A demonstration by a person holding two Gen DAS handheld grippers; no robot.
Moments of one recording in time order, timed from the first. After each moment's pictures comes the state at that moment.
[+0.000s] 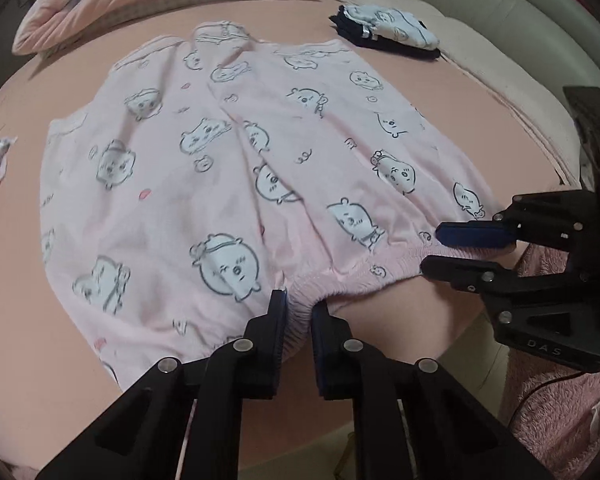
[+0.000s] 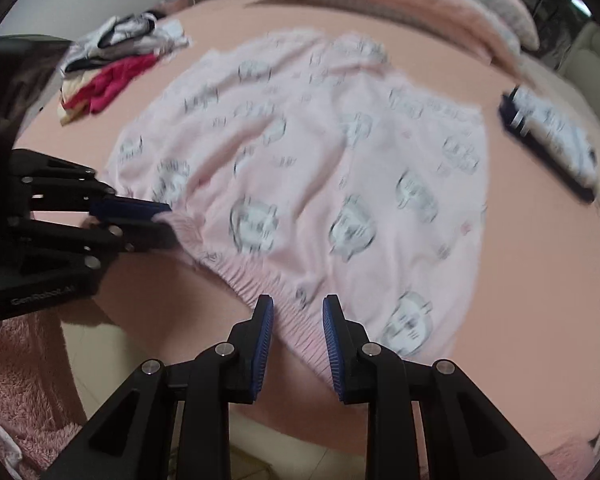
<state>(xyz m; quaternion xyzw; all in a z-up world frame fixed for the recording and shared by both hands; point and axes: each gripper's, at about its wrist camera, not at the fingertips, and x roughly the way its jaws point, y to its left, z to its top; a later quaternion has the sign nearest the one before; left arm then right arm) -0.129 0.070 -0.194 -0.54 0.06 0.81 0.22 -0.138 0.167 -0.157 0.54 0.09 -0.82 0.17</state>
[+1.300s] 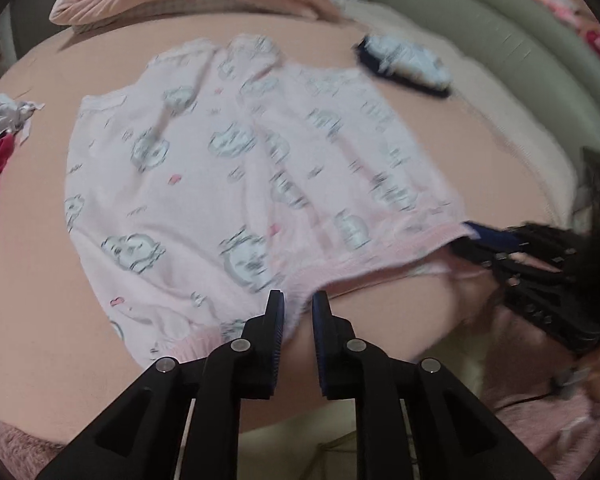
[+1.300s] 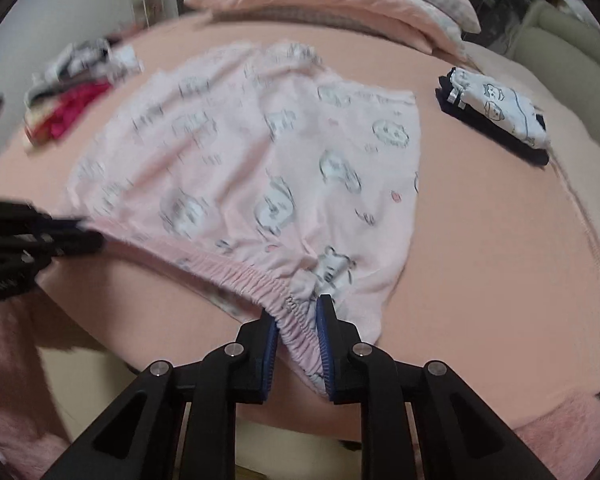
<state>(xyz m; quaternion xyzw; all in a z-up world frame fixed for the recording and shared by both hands) -0.111 0.041 -0.165 -0.51 -0.02 0.83 0.21 -0.109 0.191 -0.134 0.49 0.06 -0.86 0.11</state>
